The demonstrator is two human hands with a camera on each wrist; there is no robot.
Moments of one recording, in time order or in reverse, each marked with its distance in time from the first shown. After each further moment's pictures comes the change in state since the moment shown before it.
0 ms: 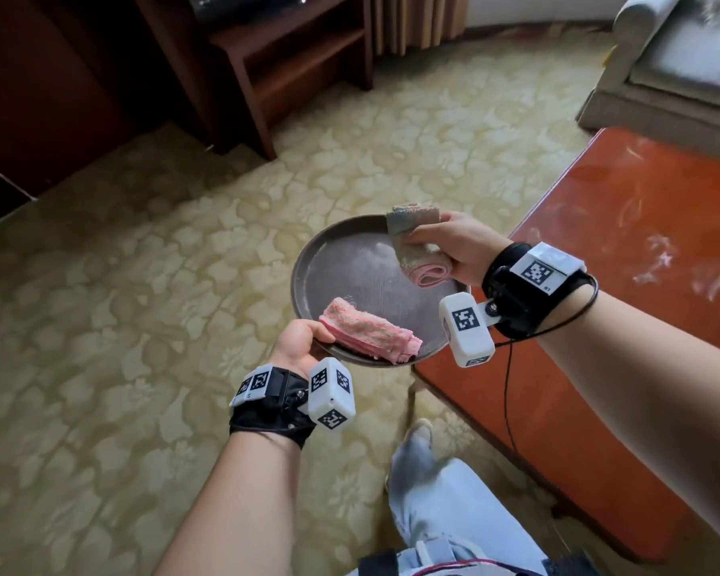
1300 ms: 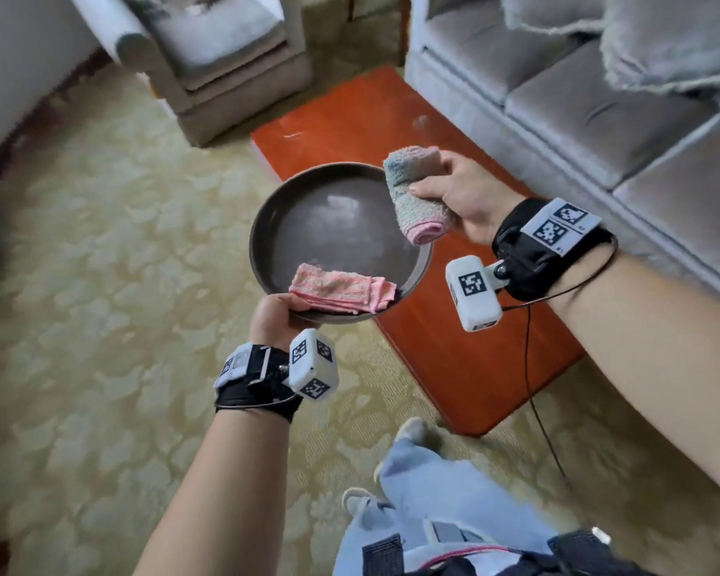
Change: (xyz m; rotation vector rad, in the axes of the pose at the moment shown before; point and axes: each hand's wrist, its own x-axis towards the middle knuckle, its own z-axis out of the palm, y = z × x) left_hand 0.308 0.314 0.380 0.804 -0.701 -0.207; right_hand 0.174 -0.113 -0.199 0.478 1.271 -0.140
